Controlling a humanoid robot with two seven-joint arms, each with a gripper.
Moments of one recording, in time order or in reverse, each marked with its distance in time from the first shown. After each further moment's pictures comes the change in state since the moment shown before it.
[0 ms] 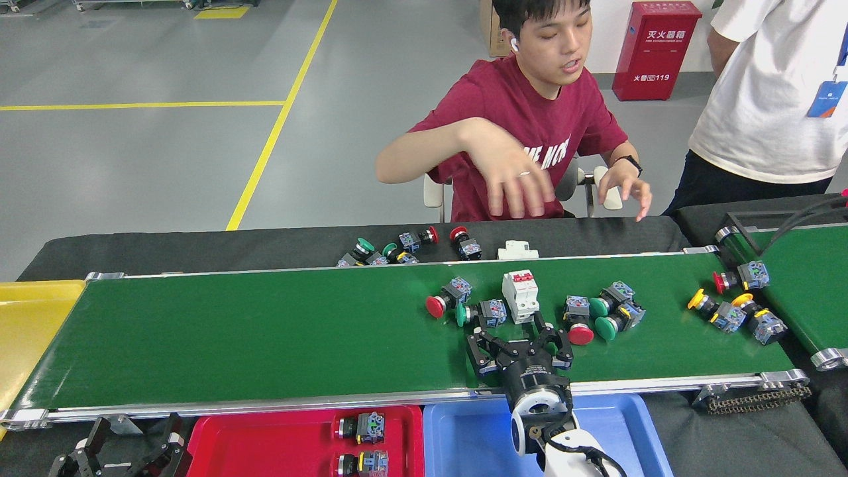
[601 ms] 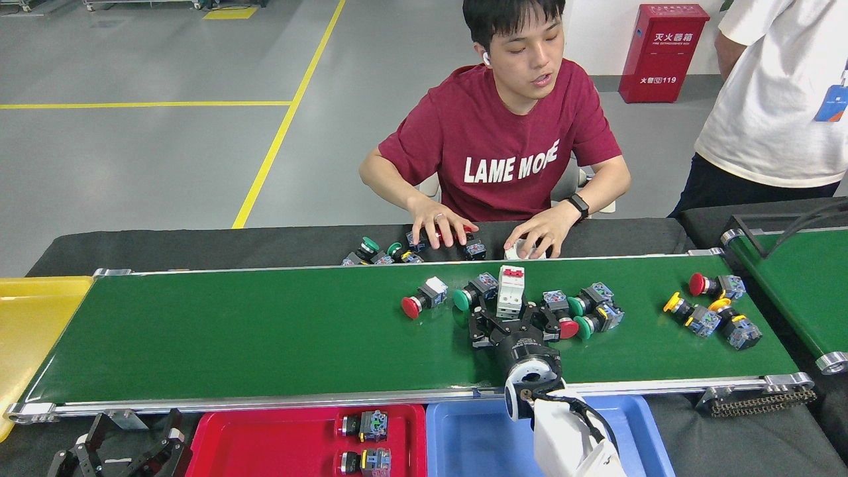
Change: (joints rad) left arm -0.003 0.000 0.000 0.000 -0.001 0.000 0.000; right arm -0.121 0.010 0.001 0.181 -0.048 -0.136 -0.034
